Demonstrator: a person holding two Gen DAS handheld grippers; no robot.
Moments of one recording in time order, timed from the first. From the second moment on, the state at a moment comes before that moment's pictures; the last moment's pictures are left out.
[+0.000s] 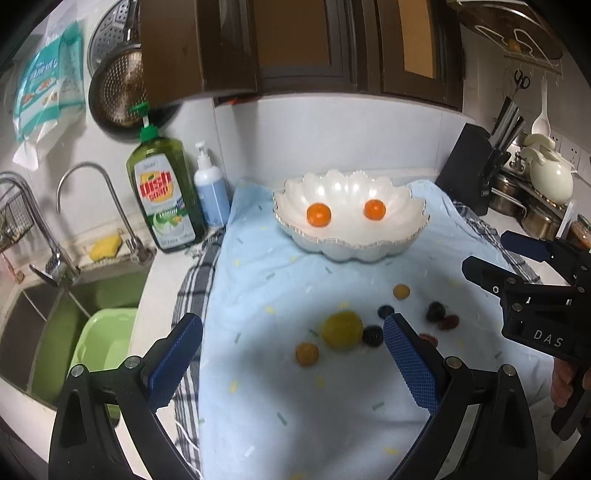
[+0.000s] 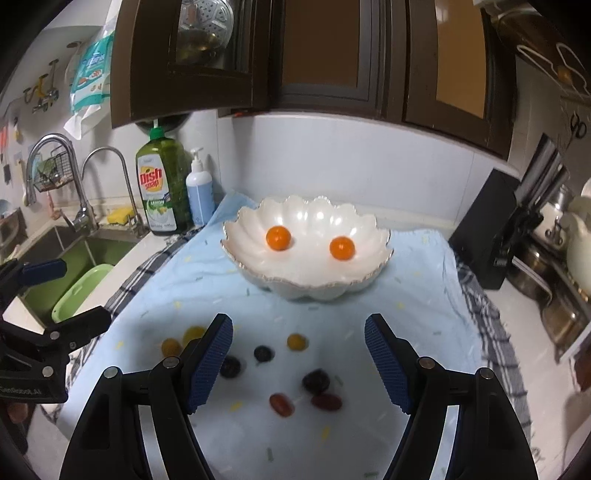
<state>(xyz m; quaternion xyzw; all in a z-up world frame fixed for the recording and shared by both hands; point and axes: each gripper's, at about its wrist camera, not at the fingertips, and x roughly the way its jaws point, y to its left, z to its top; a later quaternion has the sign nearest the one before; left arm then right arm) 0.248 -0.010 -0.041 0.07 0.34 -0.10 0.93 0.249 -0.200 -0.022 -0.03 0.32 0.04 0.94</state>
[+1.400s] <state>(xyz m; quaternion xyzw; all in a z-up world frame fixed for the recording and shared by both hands) 0.299 -0.020 -0.151 0.06 0.42 -0.13 0.90 0.268 -0.195 -0.138 0.02 0.45 0.05 0.89</state>
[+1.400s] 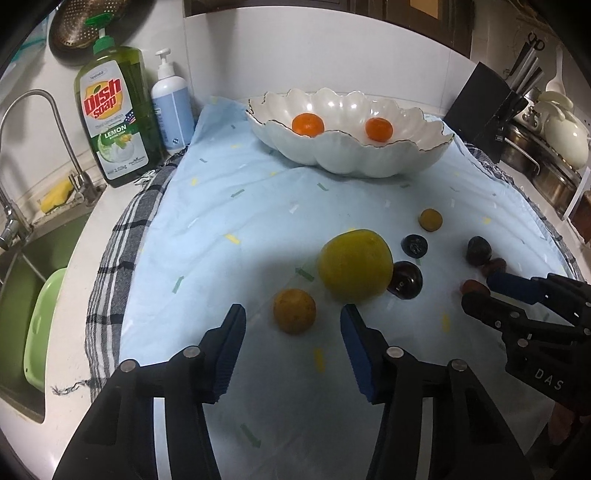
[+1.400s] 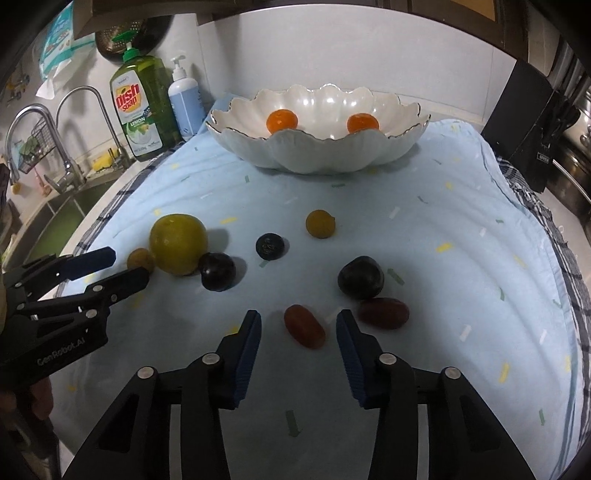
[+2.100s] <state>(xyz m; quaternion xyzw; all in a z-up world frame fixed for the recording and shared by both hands) 0.303 -0.022 -0.154 0.05 0.43 -0.12 0.89 0.270 -0.197 -0.138 0.01 0.45 0.06 0.89</state>
